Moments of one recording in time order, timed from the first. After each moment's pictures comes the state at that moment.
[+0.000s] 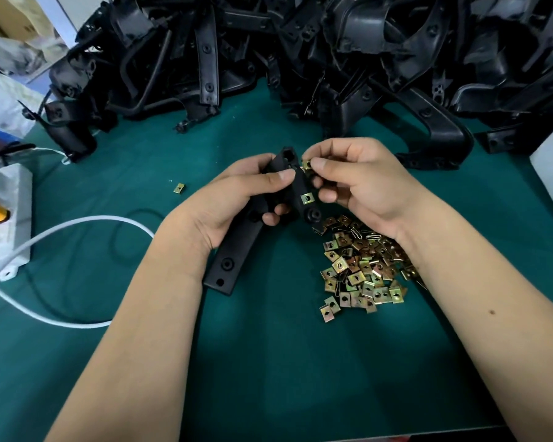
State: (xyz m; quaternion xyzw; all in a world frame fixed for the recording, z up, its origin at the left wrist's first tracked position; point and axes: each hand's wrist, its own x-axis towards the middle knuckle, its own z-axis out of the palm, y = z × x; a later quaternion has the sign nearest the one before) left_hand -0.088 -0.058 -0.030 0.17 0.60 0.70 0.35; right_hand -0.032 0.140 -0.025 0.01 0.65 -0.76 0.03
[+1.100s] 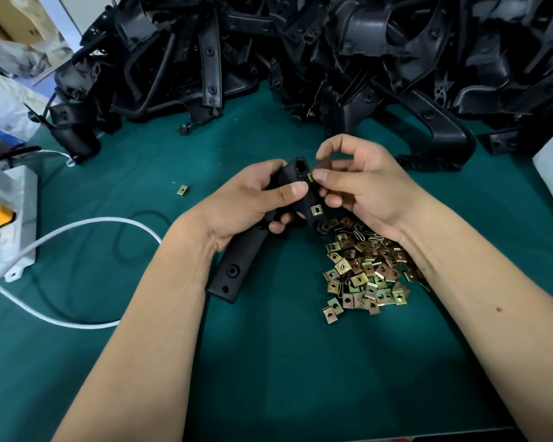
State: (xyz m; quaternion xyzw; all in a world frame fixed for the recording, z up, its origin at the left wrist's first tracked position) left_hand -0.081 -0.054 -0.029 0.22 0.66 0.64 0.32; right_hand -0.028 0.140 -0.026 0.01 0.63 -0.78 0.02
